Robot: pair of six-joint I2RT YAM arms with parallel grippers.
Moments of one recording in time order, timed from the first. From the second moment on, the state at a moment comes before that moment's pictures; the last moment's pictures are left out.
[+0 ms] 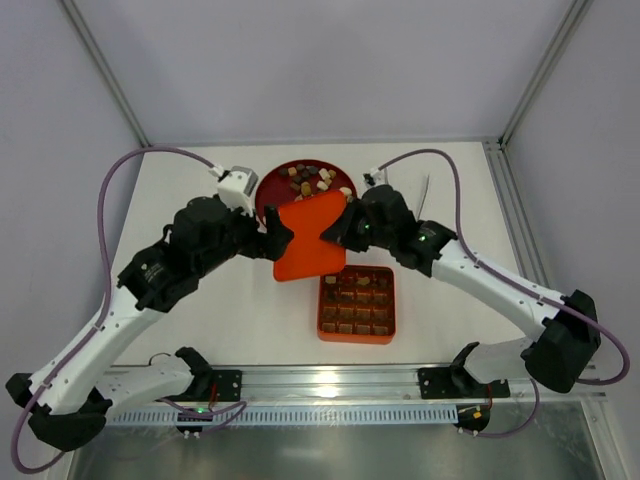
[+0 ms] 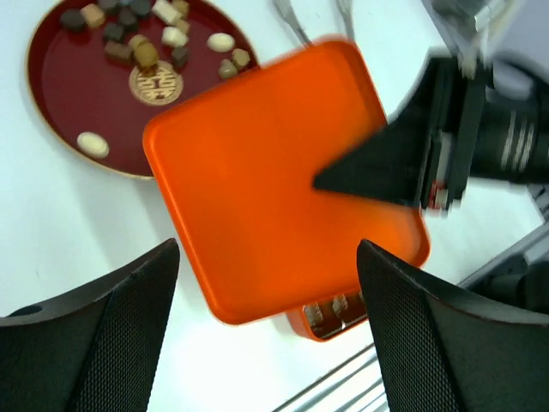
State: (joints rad) left arm -0.68 0.98 1.24 -0.68 -0.09 -0.38; right arm 0.80 1.35 1.09 -0.29 -0.02 0.98
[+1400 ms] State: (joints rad) left arm -1.38 1.35 0.89 0.56 -0.81 1.04; right arm 0.51 1.30 1.57 -0.92 -0.31 0.83
